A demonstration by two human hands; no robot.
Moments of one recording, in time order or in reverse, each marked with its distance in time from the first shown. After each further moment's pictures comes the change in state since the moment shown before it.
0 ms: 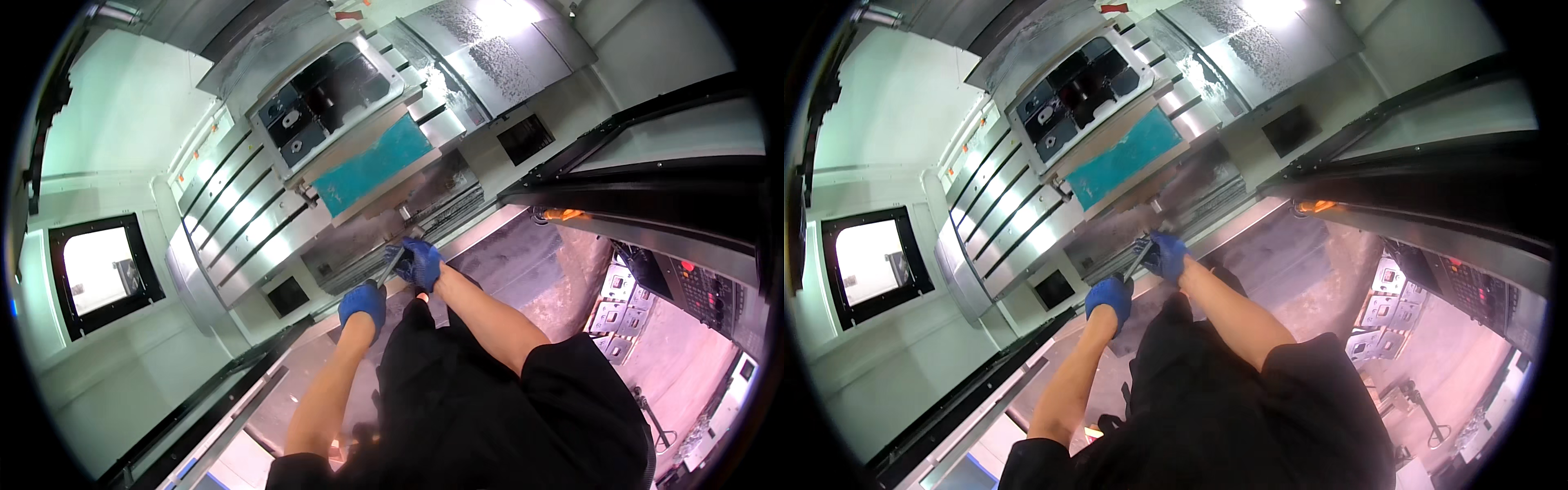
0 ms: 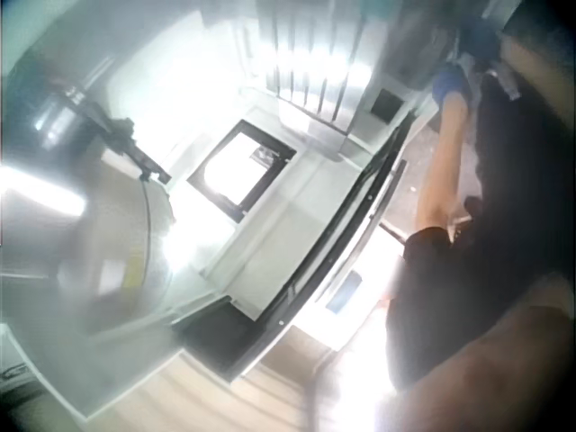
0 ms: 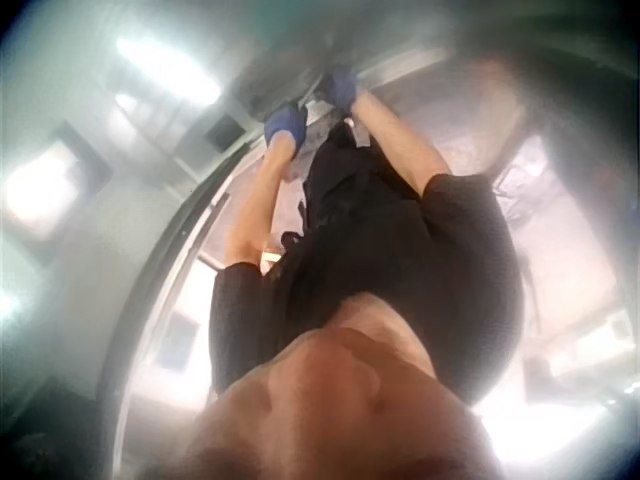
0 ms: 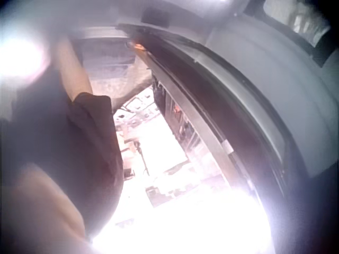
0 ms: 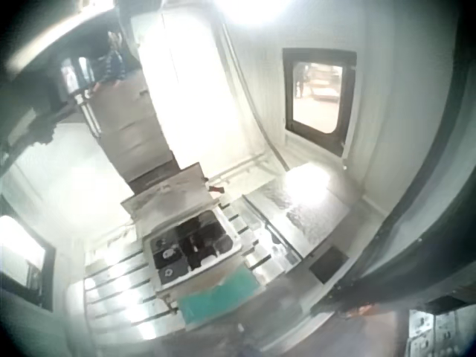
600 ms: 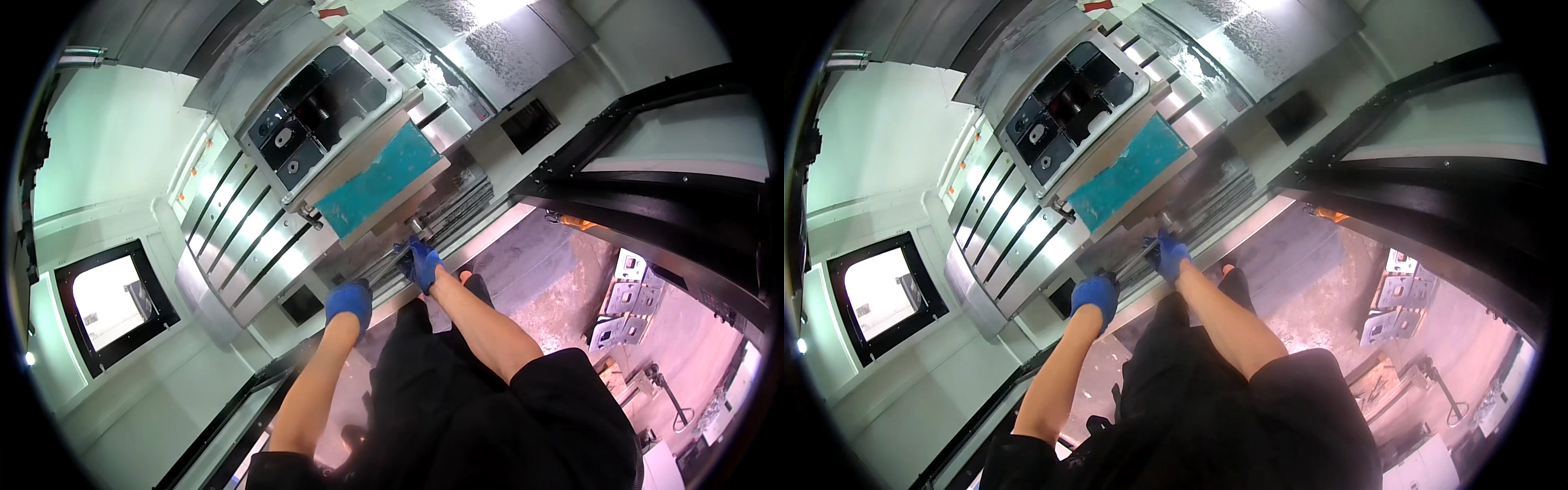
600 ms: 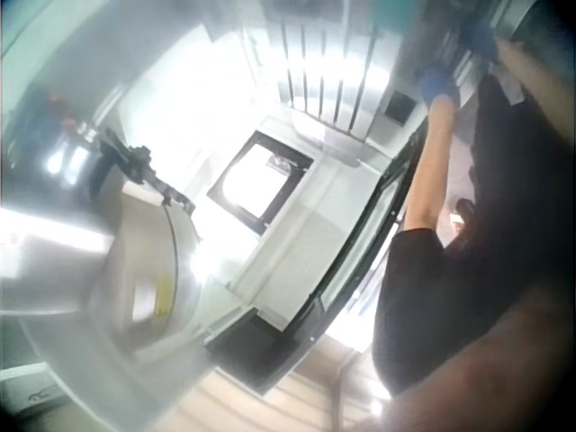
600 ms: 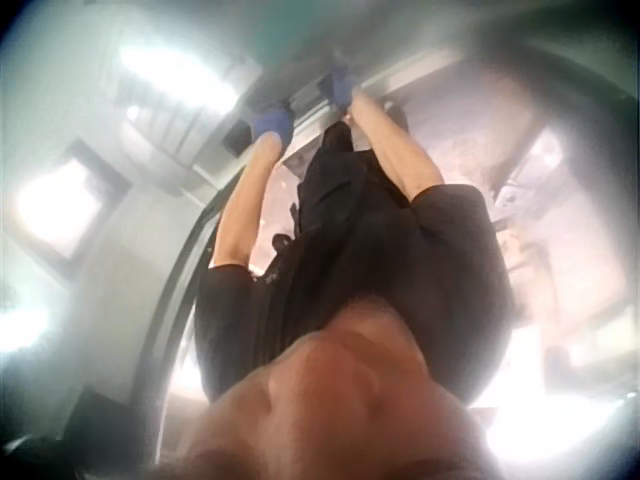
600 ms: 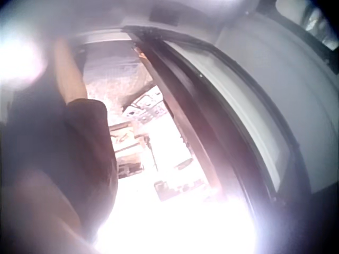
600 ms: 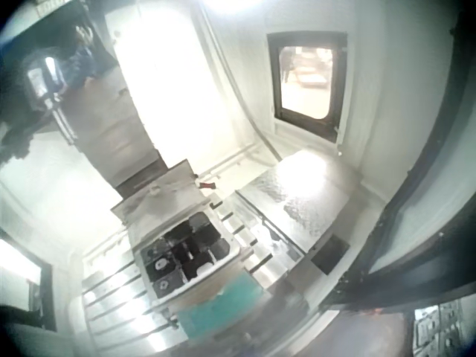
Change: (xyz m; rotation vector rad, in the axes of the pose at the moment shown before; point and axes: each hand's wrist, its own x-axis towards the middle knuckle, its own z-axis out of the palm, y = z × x) left_hand 0.071 -0.035 -0.043 0.285 0.008 0.273; right_hand 0.048 -0.003 0.029 0.198 0.362 -0.142
